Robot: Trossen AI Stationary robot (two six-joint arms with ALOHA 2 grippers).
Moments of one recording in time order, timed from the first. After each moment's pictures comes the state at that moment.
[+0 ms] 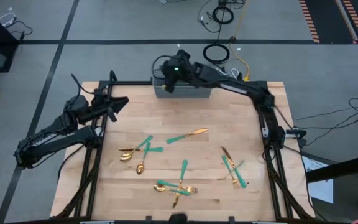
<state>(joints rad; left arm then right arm) 0.53 0.31 0.43 -0.19 0.07 -0.48 -0.36 2.06 2.10 -0.56 0.31 -0.29</state>
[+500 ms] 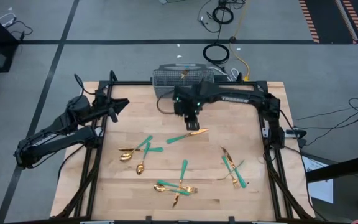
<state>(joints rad) 0.53 0.31 0.43 -0.26 0.05 -0.48 -0.23 2.01 1.84 -1.09 -0.16 -0.28</state>
